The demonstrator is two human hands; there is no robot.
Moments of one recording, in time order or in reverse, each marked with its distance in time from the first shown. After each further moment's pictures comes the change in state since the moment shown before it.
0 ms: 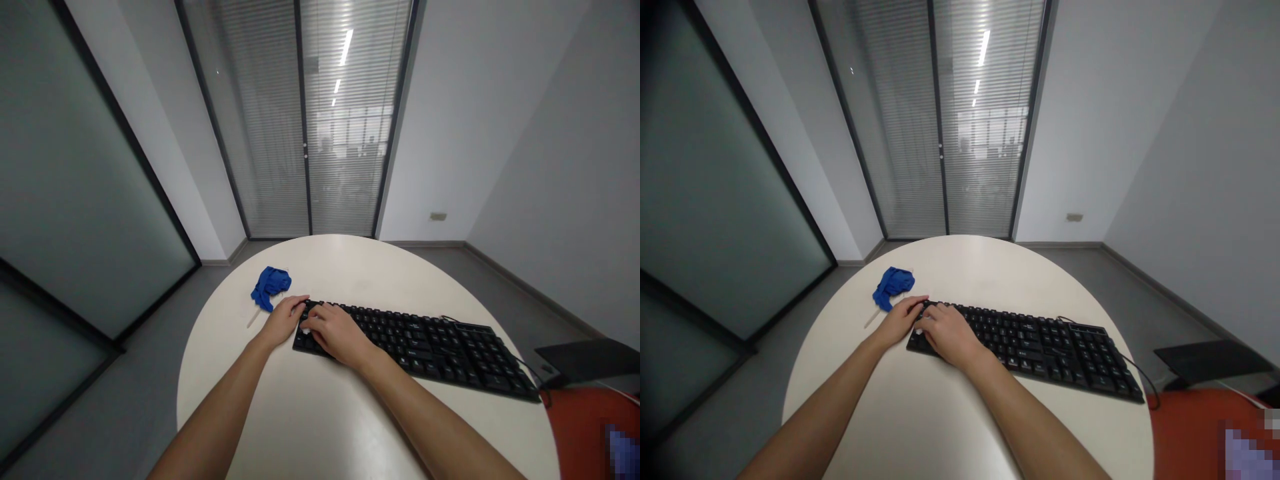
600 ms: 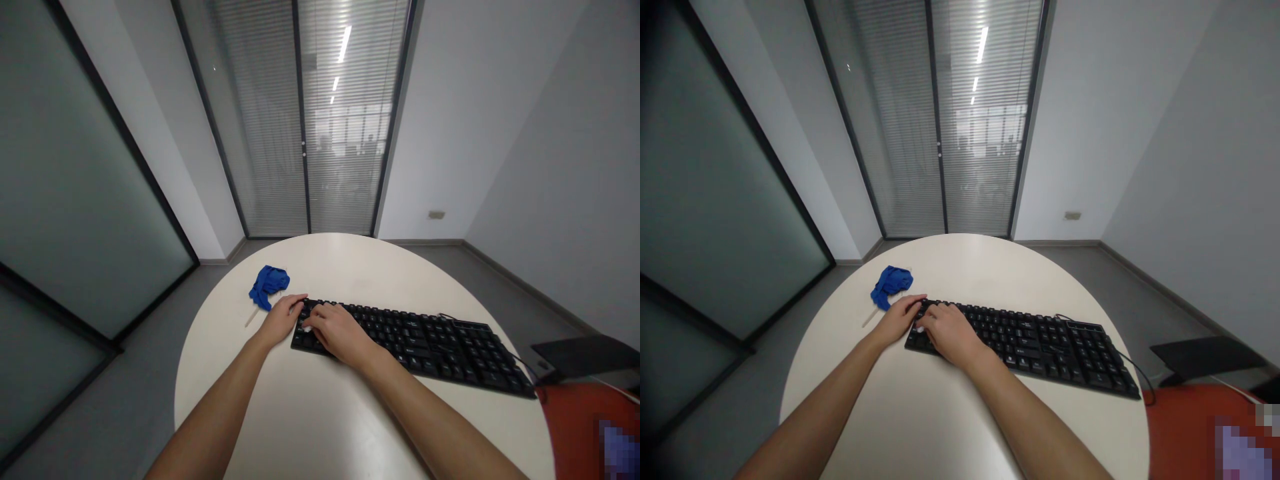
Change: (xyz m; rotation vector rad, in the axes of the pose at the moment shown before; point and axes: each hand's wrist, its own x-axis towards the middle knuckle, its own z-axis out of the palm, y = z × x) left_hand 0.000 0.003 0.000 0.011 0.000 -0.007; right_hand -0.003 -0.001 0.000 0.002 -0.044 0.040
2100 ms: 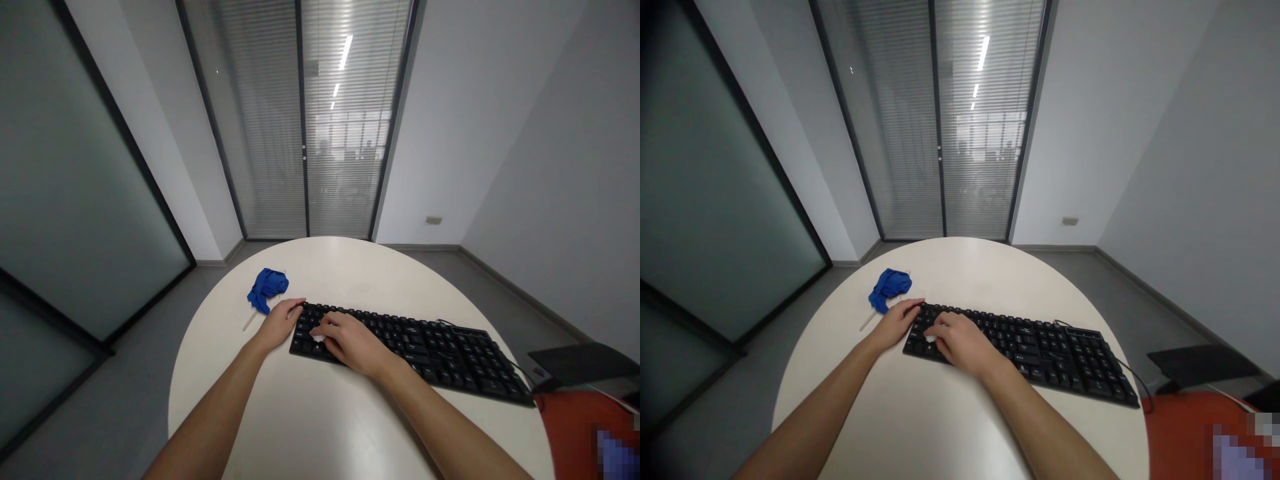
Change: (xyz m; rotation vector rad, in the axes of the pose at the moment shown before) left_hand 0.000 -0.002 -0.002 -0.036 -0.008 -0.037; right_hand -0.022 0.014 -0.015 0.156 -0.008 -0.022
